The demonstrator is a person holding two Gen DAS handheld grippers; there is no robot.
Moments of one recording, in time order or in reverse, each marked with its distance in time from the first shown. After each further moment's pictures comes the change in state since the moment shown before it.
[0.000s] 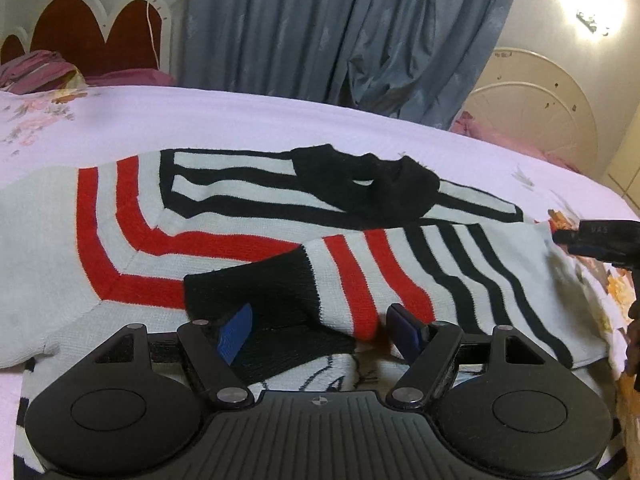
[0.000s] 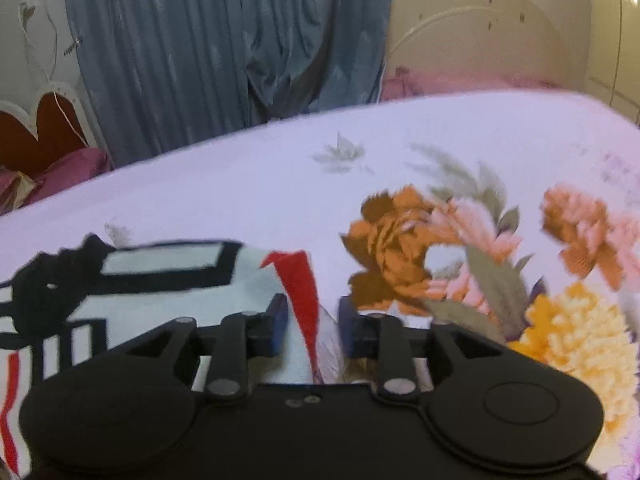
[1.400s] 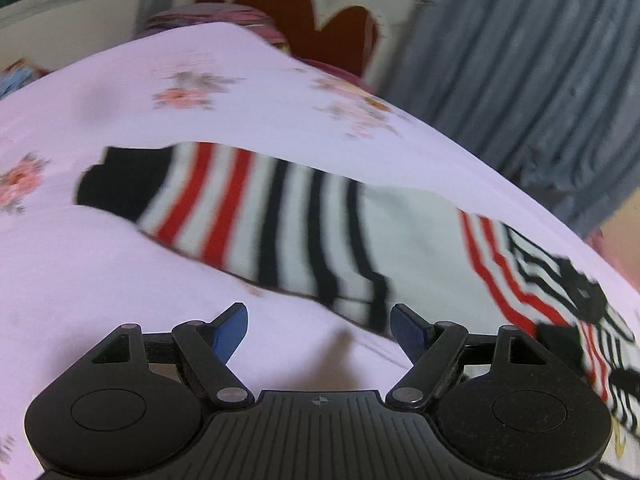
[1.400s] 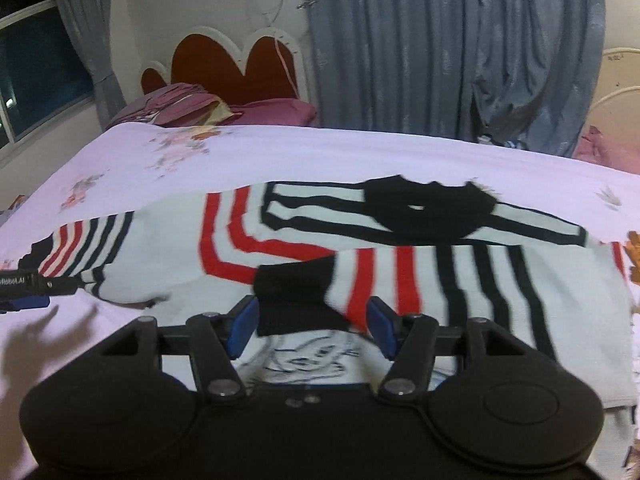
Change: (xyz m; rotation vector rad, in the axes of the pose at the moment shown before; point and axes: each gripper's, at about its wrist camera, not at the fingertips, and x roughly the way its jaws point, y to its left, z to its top) left arm -0.128 0.250 -0.051 -0.447 -0.069 0.321; right arm -0.112 0.227 -0.085 -0.358 0.071 0.425
